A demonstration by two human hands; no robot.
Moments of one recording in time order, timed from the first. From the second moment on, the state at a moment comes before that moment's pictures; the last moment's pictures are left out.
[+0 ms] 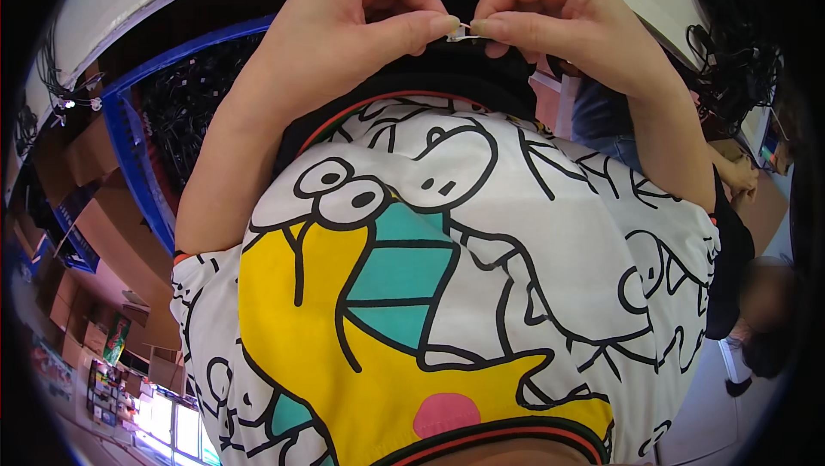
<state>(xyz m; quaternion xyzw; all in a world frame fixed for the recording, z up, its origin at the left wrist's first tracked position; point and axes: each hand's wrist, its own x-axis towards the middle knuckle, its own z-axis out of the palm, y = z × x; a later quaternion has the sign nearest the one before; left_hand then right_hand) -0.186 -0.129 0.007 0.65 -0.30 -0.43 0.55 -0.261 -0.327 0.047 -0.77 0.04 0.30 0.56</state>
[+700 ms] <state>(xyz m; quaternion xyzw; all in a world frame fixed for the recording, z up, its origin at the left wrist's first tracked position) -0.187 -0.132 -0.002 0.54 -0.23 -0.49 0.64 -0.261 -0.326 0.041 -0.69 0.08 0.32 0.64</state>
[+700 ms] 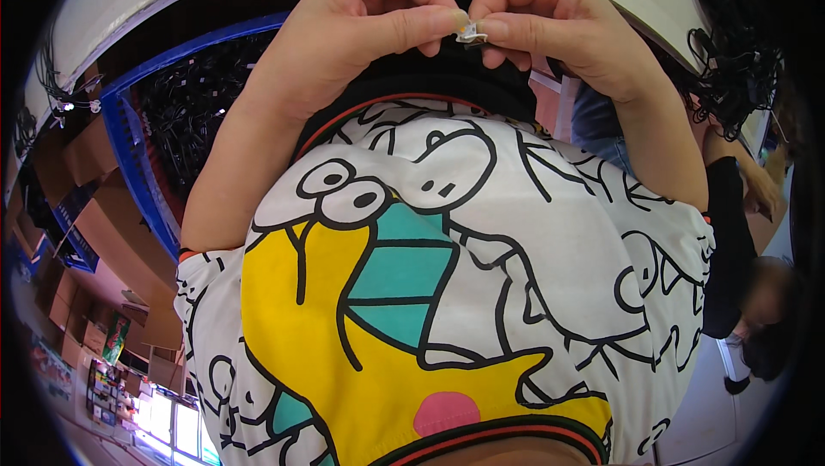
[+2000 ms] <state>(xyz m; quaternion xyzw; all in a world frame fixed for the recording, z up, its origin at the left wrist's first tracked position) -0.187 -0.146 0.015 0.42 -0.06 -0.49 0.76 -0.267 -0.321 0.027 -0.89 -0.21 -0.27 0.29</state>
